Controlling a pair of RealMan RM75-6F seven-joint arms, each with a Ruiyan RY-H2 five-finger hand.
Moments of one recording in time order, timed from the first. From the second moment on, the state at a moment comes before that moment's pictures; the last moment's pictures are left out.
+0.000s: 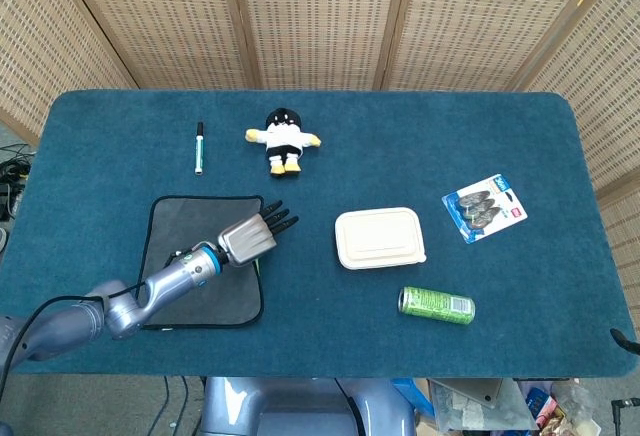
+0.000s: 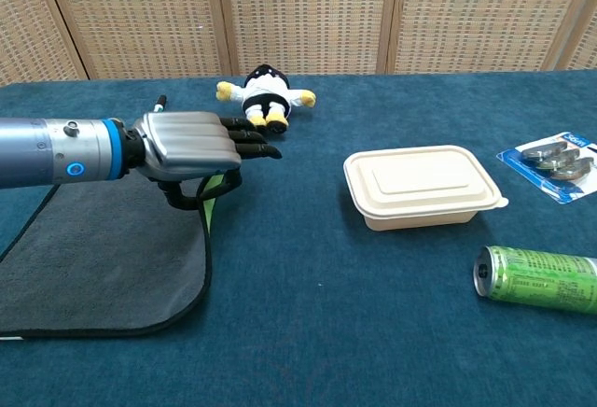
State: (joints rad) left arm -1.00 -1.56 0.05 -1.12 1.60 0.76 0.33; right arm -0.03 -1.02 0.15 -1.69 -1.18 1.46 -0.08
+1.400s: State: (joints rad) left arm -0.75 -1.52 0.23 -0.81 1.73 0.99 -0.02; right arm -0.04 -1.01 0.13 -1.73 -1.22 1.49 -0.10
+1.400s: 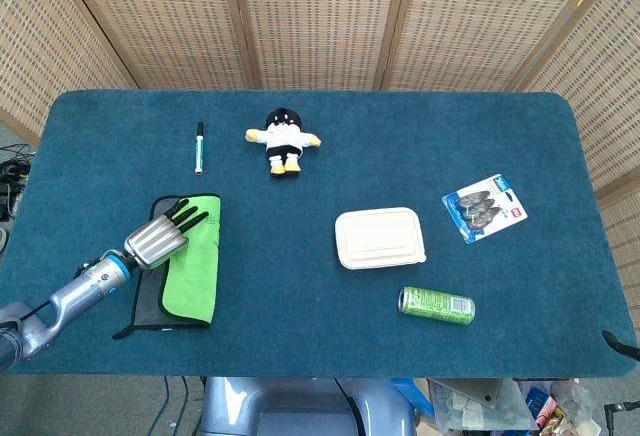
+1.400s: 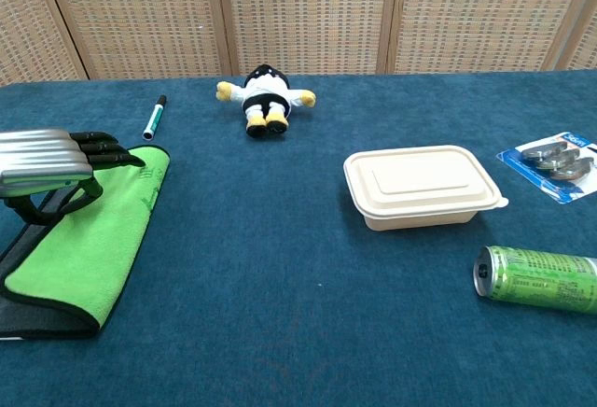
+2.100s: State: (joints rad) left arm -0.71 -1.54 0.24 -0.69 1.74 0.98 -0.07; right arm -0.04 -1.01 0.13 -1.74 -1.22 1.49 -0.11
